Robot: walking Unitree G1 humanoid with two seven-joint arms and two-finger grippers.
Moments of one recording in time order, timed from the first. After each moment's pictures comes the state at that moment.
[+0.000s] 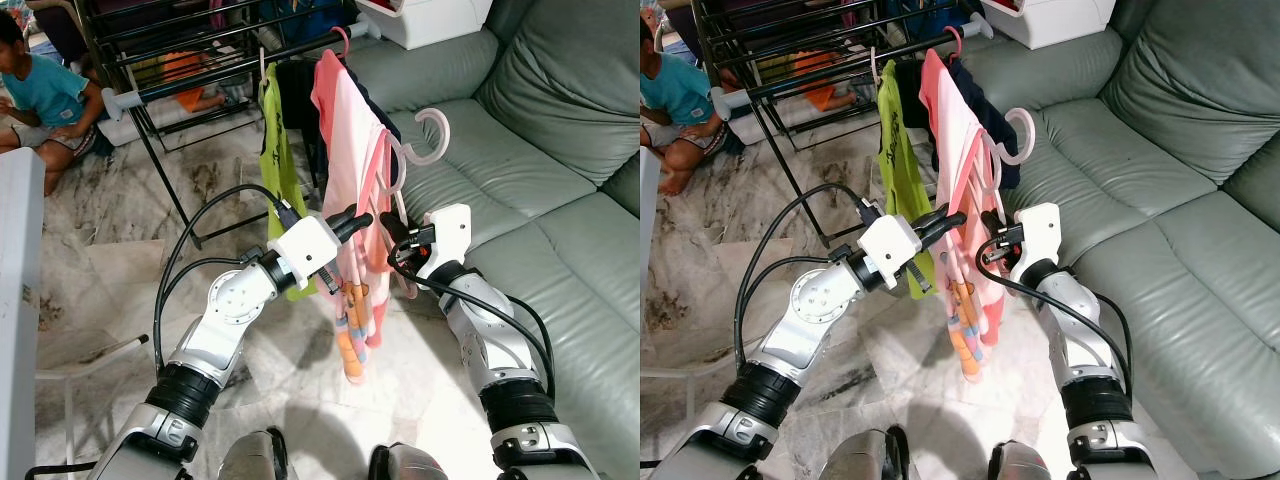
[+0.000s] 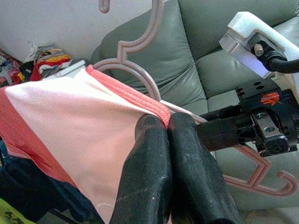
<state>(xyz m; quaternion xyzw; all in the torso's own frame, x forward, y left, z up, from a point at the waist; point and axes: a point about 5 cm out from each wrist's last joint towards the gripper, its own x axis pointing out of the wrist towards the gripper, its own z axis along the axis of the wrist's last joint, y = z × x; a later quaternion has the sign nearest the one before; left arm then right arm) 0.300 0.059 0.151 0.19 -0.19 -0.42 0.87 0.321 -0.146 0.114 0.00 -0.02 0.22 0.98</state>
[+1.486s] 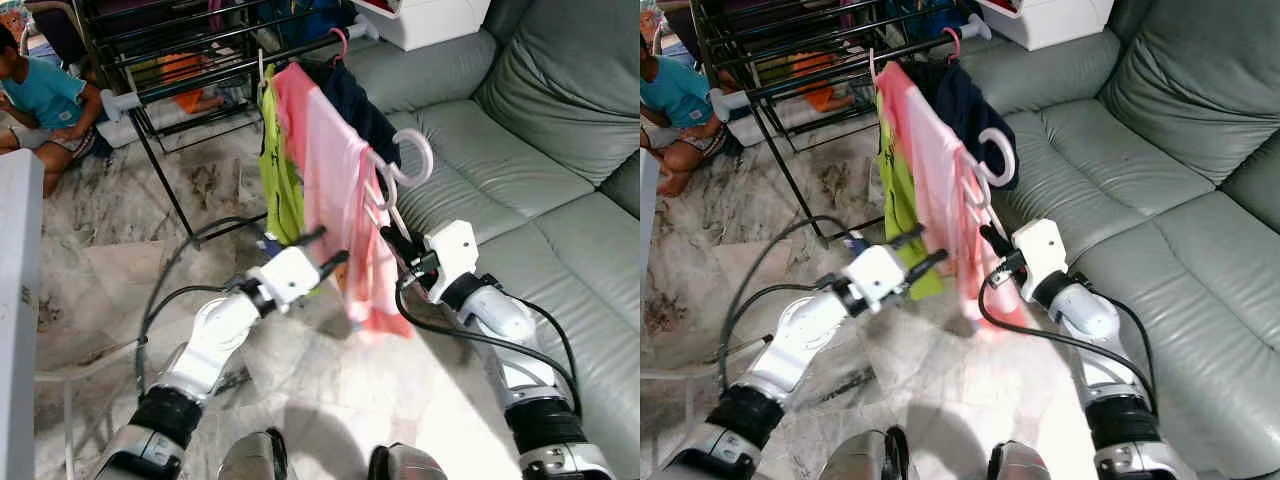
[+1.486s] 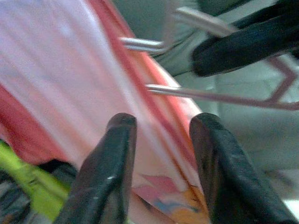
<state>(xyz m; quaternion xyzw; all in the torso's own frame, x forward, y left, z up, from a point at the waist) 0.291 0.090 0.108 0.23 -0.14 -0.36 0.89 0.300 -0.159 0.115 -0.11 -0.06 0.30 0.95</state>
